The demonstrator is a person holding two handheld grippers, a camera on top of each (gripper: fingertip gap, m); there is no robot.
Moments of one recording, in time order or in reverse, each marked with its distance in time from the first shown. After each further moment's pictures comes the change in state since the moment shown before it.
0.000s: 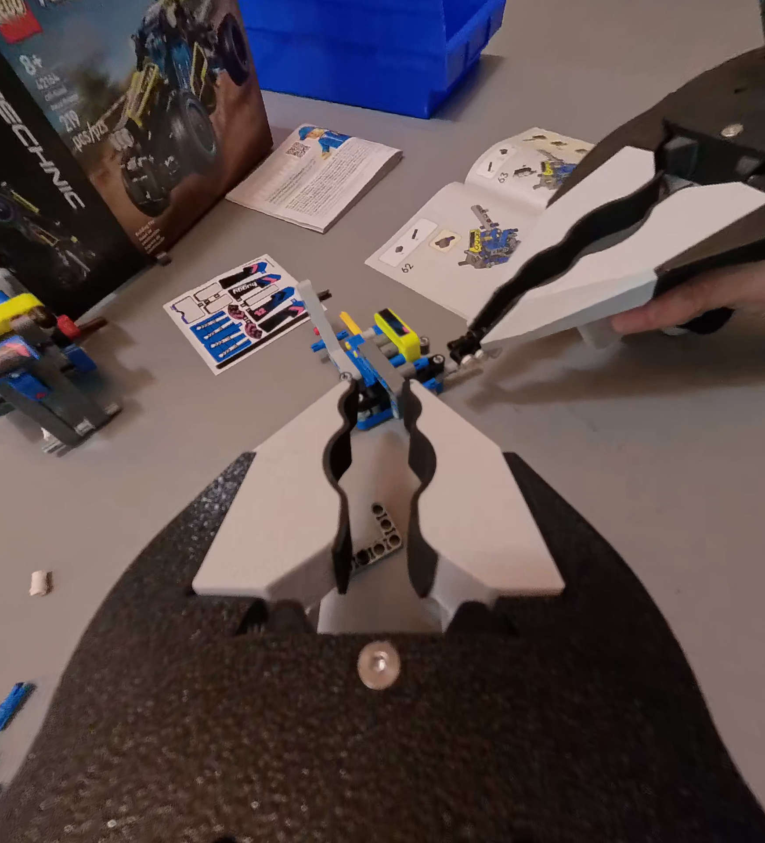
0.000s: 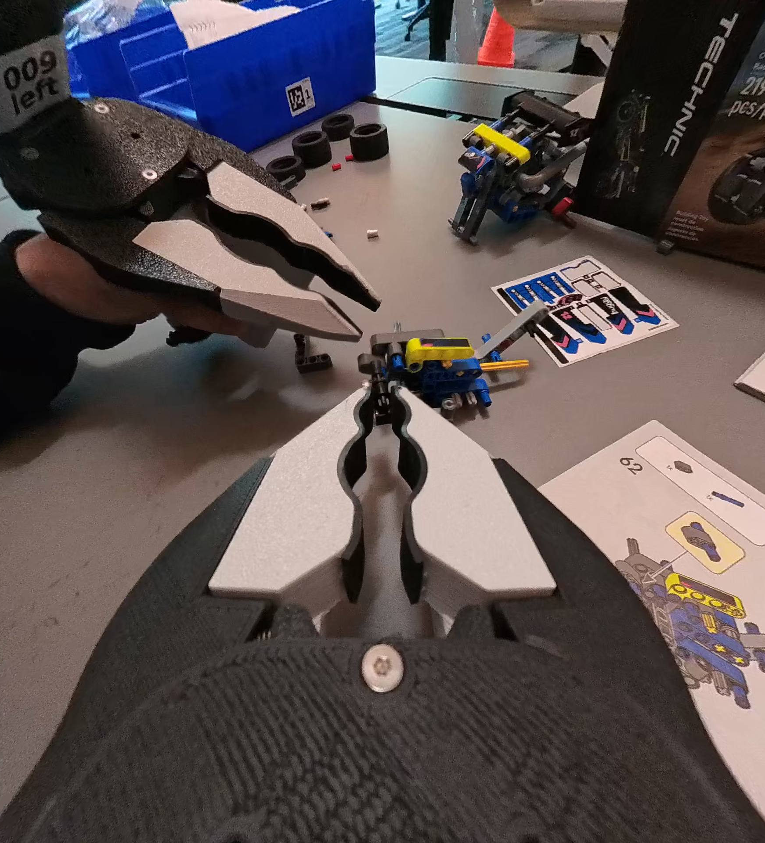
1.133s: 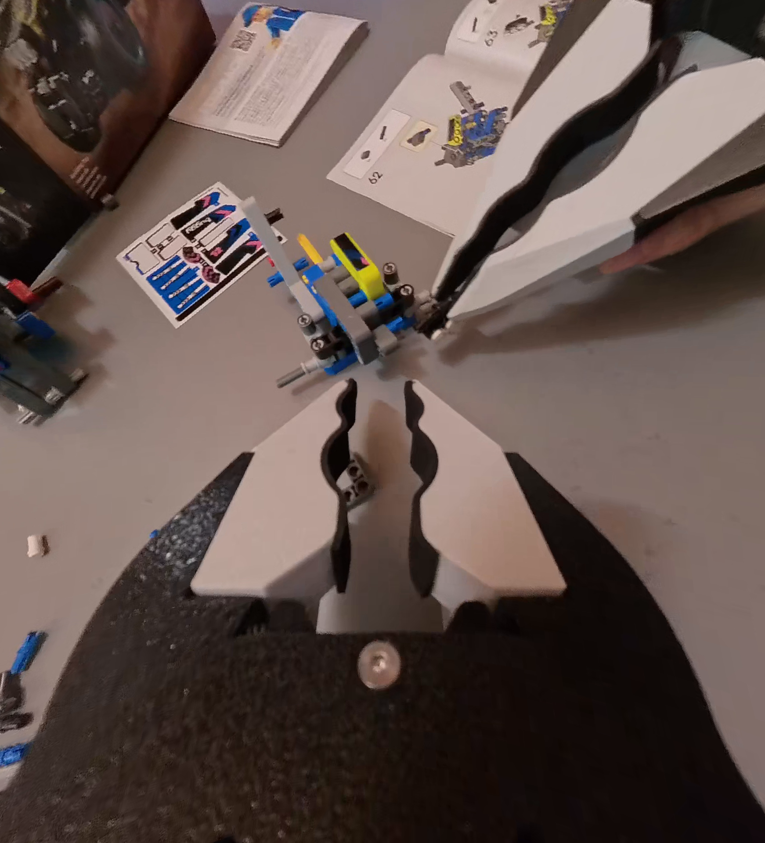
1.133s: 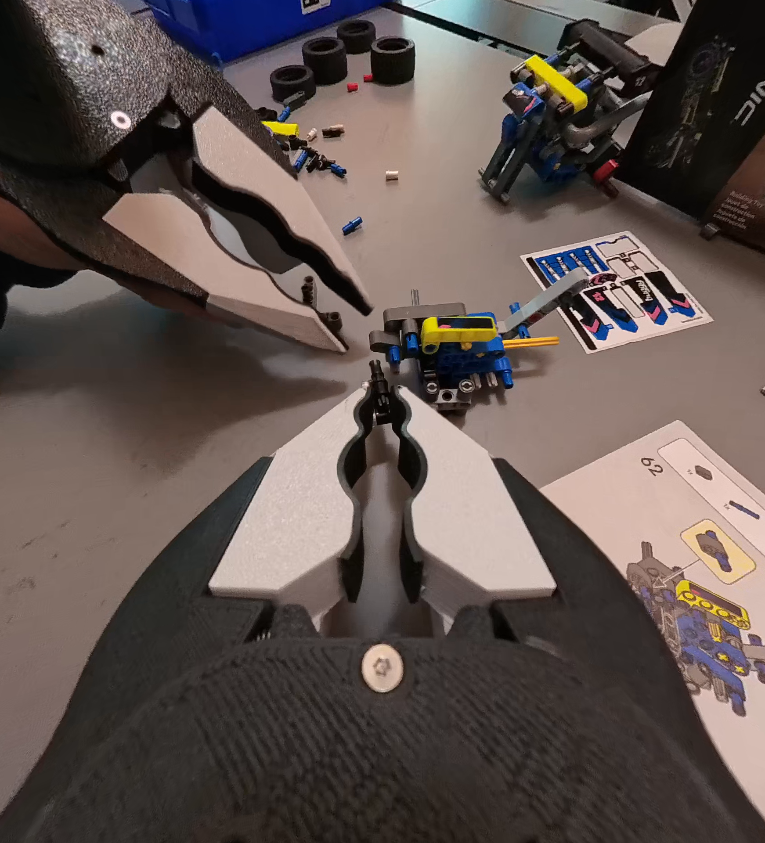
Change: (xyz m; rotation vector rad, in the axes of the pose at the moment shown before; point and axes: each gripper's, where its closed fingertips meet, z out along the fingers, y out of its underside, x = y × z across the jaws) left arm 0.016 0.032 -0.002 -0.173 -0.017 0.106; right arm -0.009 0.018 0.008 -0.123 0.000 -0.106
